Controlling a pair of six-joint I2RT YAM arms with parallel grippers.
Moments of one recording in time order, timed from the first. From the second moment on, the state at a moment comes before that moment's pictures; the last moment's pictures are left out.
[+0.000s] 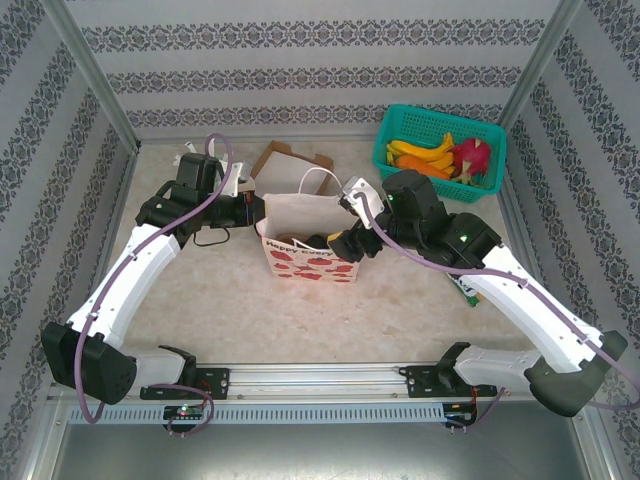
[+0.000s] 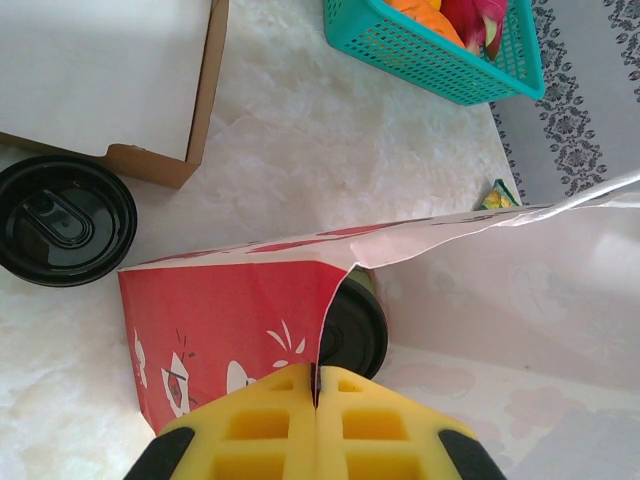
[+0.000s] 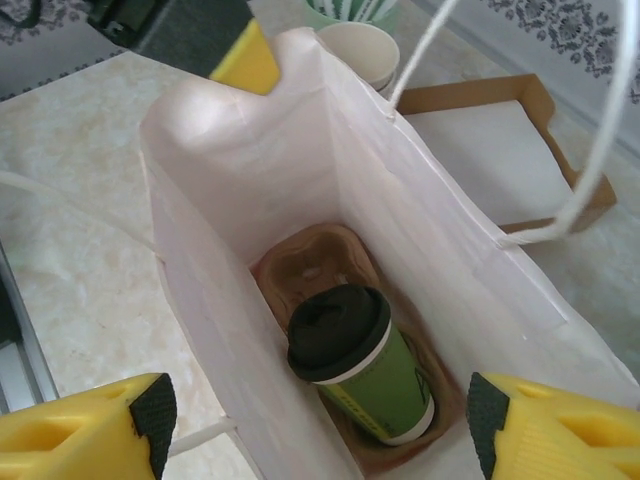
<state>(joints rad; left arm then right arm) -0.28 1.28 1.27 -0.74 0.47 -0.38 0.73 1.17 1.36 -0.82 -0.17 -0.10</state>
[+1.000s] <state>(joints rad) -0.28 1.18 1.25 -0.67 0.46 -0.40 0.64 1.02 1.17 -0.61 0.06 0.05</state>
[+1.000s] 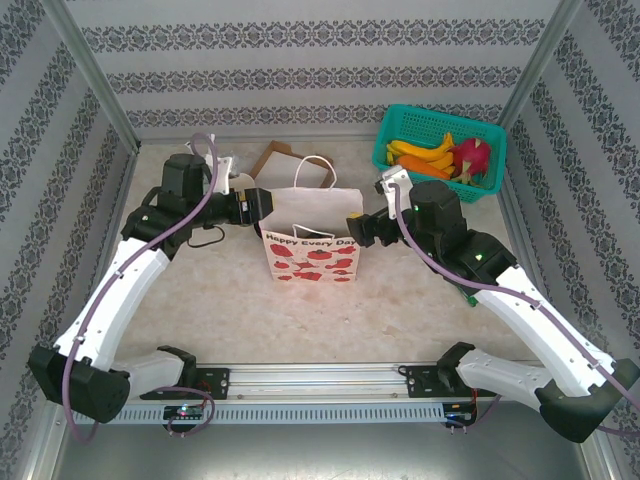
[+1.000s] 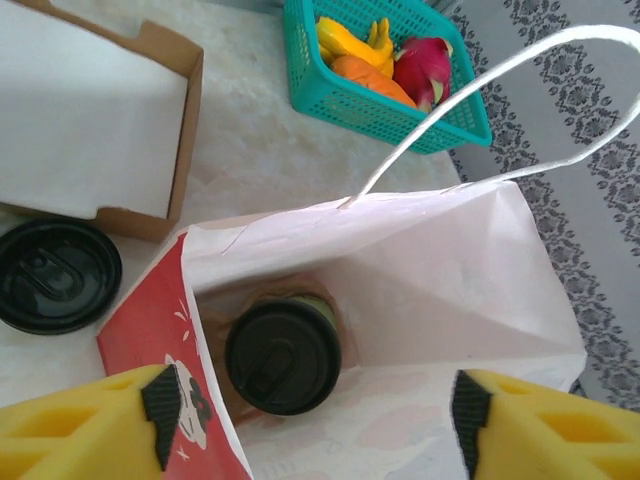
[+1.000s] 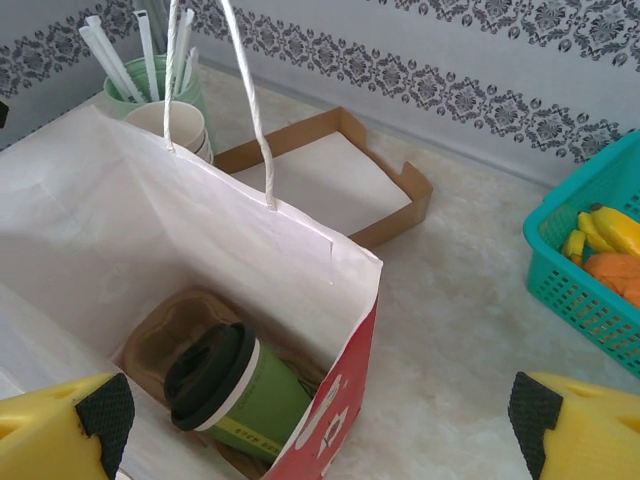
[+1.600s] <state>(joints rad) -0.23 1.16 1.30 -0.65 -0.09 -0.50 0.41 1.03 1.00 -0.33 0.28 0.31</state>
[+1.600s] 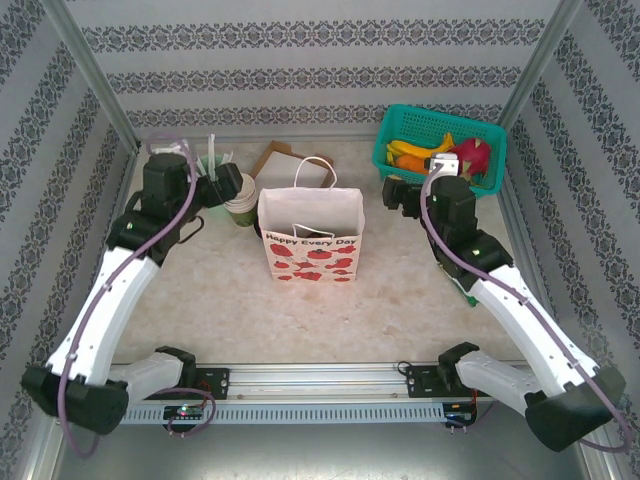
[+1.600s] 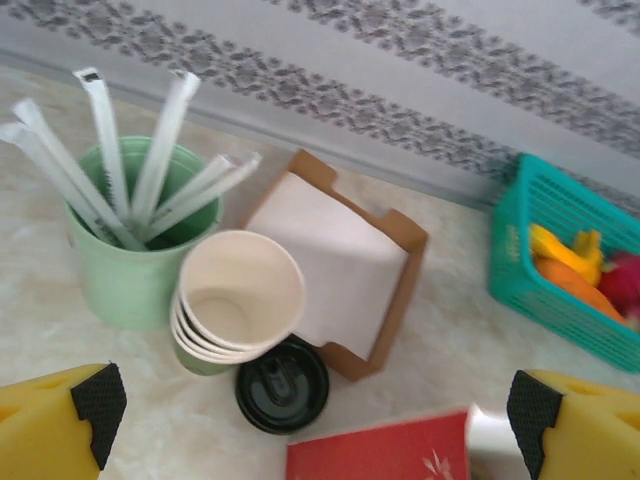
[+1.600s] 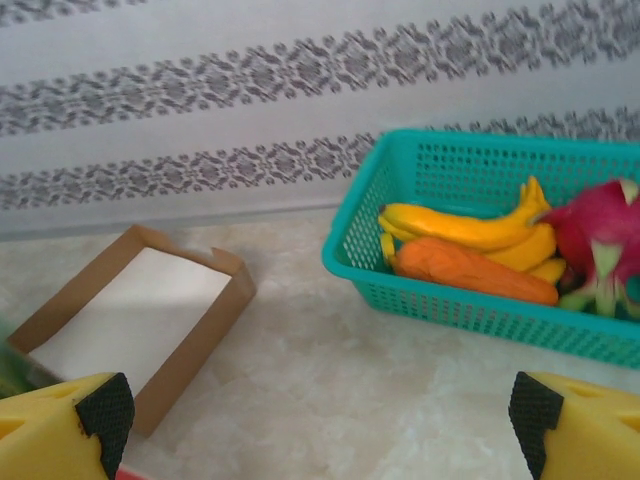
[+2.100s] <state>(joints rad) -0.19 1.73 1.82 -0.89 -0.21 -0.38 0.40 1.14 1.05 -0.34 0.19 0.39</state>
